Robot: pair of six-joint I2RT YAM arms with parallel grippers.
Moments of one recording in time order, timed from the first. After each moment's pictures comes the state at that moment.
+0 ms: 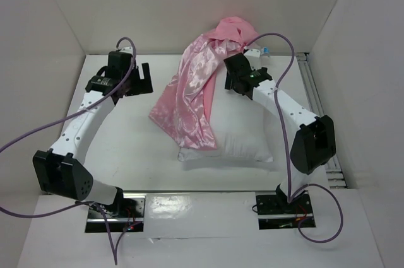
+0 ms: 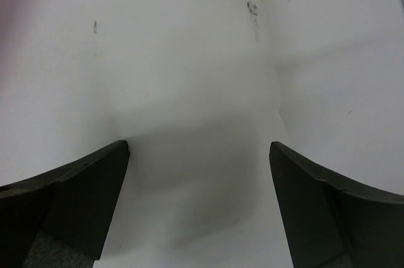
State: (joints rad) left arm -0.19 1.42 1.38 -0.70 -0.12 -0.30; right arm 0.49 1.69 1.50 -0.67 0.64 0.54
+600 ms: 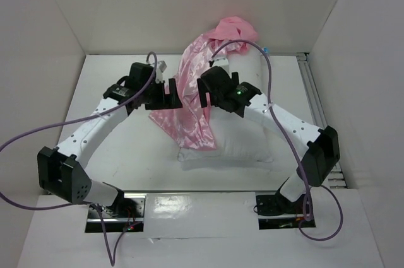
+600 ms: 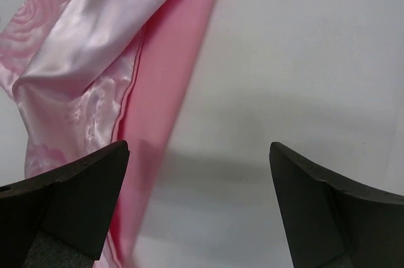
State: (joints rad) left arm -0.34 1.41 1.30 -0.66 0.19 -0.40; right arm 0.75 1.60 1.50 -0.68 0.52 0.39
